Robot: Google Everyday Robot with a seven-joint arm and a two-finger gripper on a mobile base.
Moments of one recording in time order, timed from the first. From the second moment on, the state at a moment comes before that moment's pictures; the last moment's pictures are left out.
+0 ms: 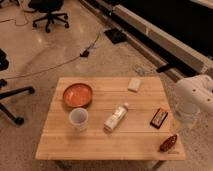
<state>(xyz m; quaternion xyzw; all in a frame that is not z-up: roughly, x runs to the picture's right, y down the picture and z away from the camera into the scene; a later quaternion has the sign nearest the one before) 0.370 0.196 0.701 -0.31 0.31 0.53 0.73</state>
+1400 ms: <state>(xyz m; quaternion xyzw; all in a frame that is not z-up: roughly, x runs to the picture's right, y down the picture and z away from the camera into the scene) 0.333 0.216 0.720 -0.31 0.32 0.48 0.75</state>
